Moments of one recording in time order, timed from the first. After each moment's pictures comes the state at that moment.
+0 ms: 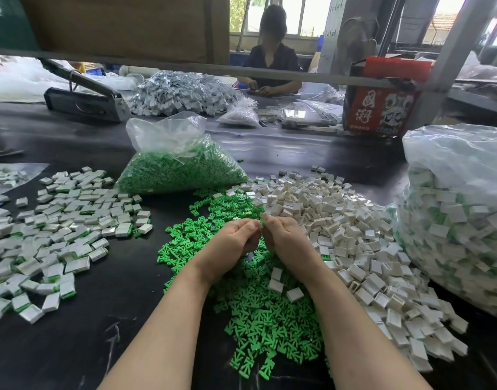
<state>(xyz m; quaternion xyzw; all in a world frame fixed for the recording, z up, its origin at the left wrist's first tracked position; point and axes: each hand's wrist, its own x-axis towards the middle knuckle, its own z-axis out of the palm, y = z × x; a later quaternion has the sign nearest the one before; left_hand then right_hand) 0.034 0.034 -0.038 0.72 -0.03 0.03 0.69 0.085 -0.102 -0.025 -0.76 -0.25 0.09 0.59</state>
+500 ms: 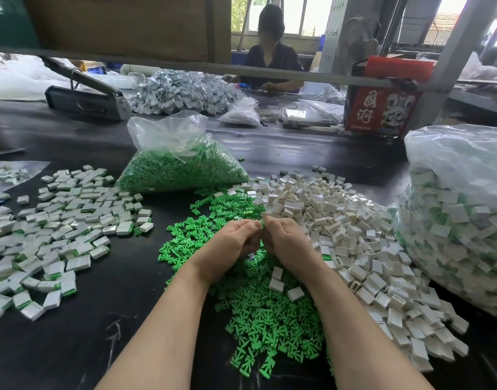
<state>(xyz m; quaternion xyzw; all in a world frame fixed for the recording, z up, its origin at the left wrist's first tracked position) 0.033 0.039 -0.040 0.71 -0.06 0.00 0.70 0.086 -0.099 -0.029 -0.76 -0.26 0.11 0.59</state>
